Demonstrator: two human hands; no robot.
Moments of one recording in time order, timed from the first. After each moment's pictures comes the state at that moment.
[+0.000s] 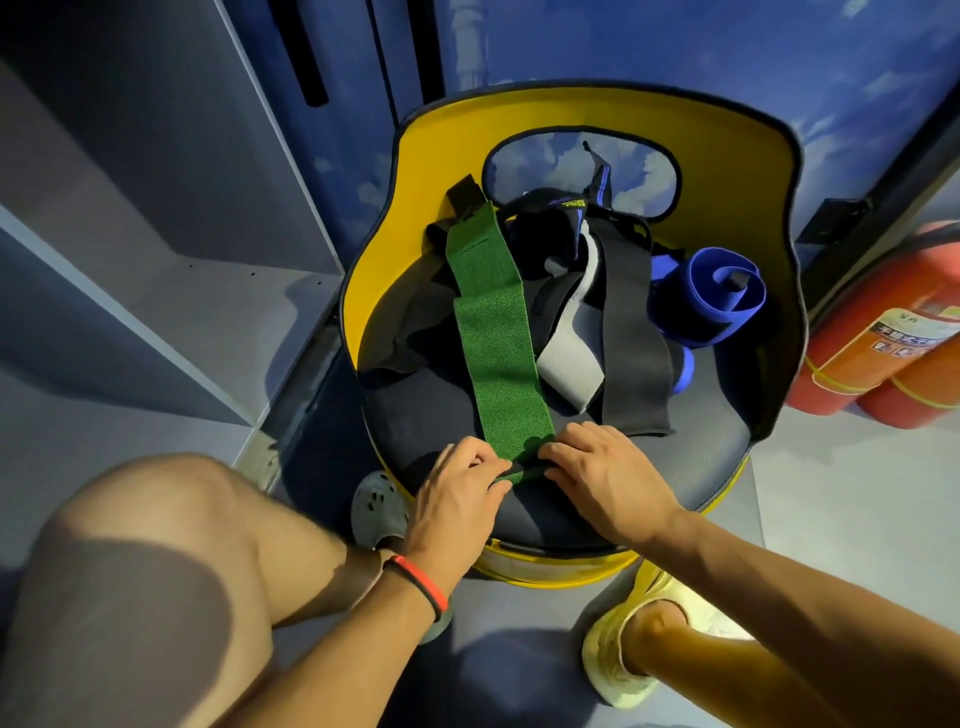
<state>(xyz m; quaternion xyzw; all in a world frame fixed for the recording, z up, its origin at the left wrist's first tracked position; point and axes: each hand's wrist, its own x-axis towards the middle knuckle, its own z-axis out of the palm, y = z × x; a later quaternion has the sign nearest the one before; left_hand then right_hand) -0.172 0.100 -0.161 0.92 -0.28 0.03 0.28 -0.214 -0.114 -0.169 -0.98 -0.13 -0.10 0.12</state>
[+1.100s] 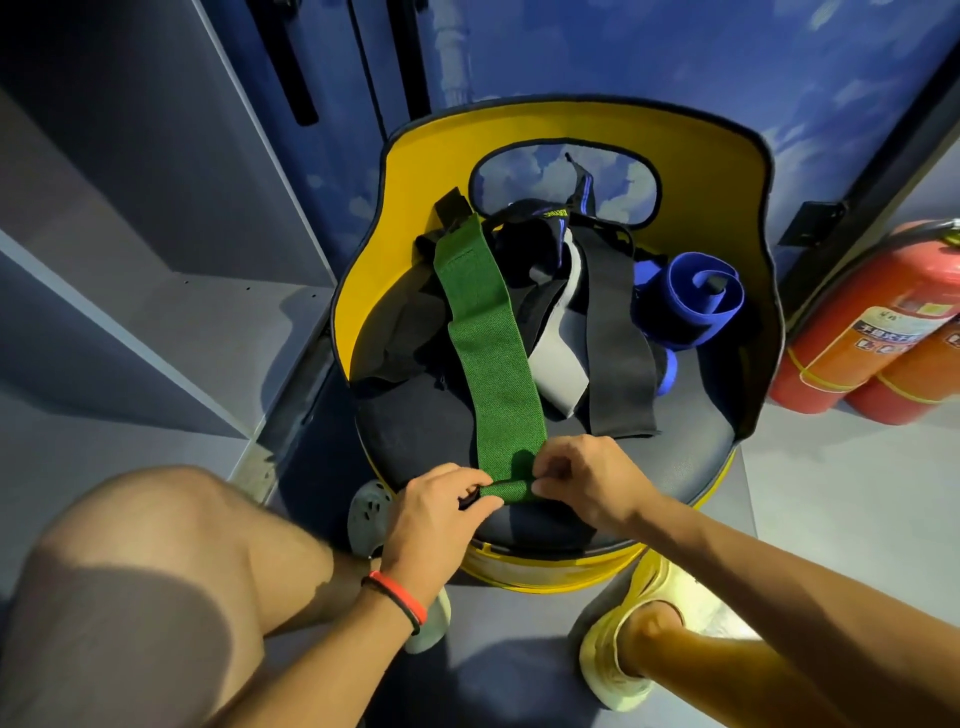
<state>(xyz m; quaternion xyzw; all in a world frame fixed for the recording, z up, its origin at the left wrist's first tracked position) -0.177 0.111 -0.153 0.92 -0.18 -0.04 0.36 -0.210 -0.111 -0.149 -0.93 0.03 0.05 0.36</state>
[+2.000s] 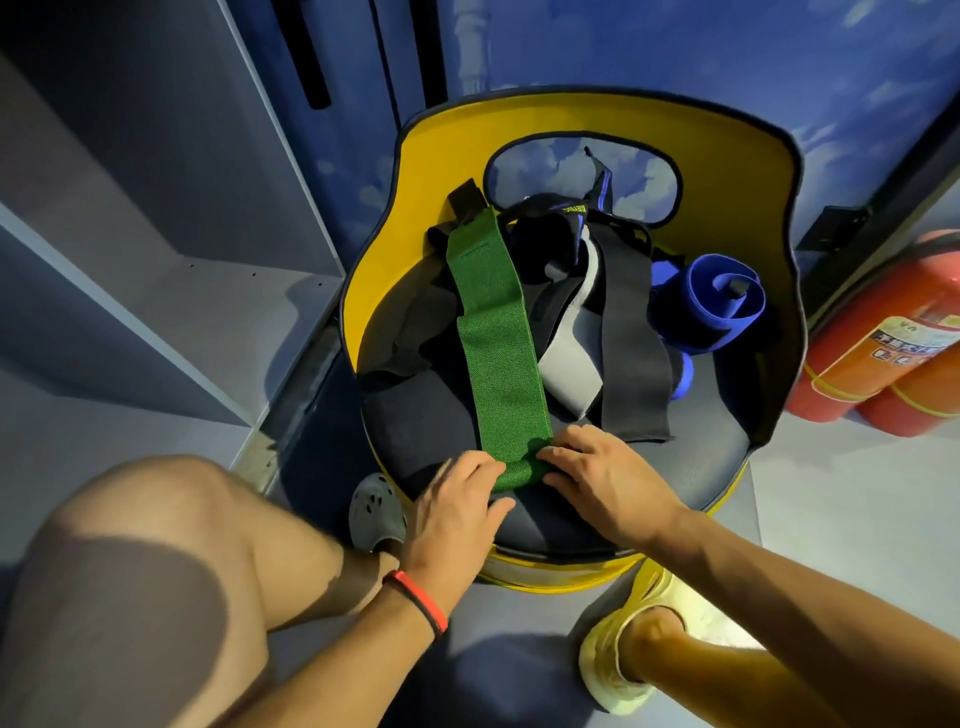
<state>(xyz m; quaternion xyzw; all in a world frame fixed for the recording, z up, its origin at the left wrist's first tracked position) -0.182 0.098 -0.157 0.94 -0.26 0.01 0.24 -0.208 -0.121 -0.168 -0.97 -0.15 -0.07 0.16</state>
